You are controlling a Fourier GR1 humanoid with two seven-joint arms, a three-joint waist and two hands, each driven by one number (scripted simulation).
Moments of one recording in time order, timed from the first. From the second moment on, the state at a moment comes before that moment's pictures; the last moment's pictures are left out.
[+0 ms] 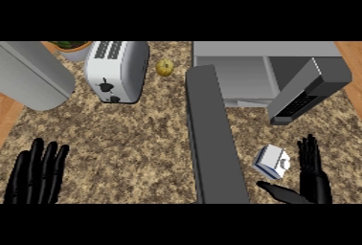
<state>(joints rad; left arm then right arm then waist) 0.43 0.01 -0.34 -2.34 -0.15 0.15 -0.01 0.12 -0.04 -0.17 -1.24 -0.04 -0.05 -0.62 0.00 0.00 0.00</state>
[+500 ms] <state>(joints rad) 0.45 0.04 -0.34 -2.34 -0.14 0.15 -0.02 -0.04 -0.09 -0.26 -0.82 -0.08 0.01 -0.86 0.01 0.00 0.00</state>
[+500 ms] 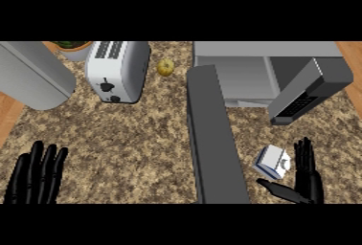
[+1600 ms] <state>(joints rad) 0.49 0.05 -0.35 -2.35 -0.12 0.16 -0.05 -0.17 -0.13 -0.17 -0.56 0.02 0.11 -1.07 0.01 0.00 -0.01</state>
